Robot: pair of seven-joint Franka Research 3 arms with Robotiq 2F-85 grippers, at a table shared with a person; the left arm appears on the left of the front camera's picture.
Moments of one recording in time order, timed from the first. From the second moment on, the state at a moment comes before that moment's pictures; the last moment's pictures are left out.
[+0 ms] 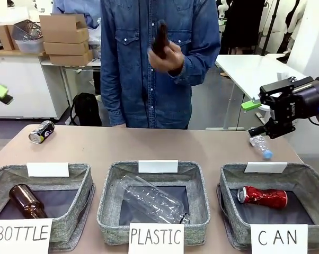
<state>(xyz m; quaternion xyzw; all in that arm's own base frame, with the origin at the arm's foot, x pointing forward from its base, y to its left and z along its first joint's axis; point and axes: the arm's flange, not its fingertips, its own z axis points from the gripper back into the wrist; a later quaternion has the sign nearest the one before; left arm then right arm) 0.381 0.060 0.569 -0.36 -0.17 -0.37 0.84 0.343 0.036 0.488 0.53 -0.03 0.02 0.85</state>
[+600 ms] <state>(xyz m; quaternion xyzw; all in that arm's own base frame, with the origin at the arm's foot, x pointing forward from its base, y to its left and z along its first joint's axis) 0.396 0.091 0.558 -0.22 -0.16 -0.31 0.91 0.343 0.036 0.488 0.53 -0.03 0.02 0.85</state>
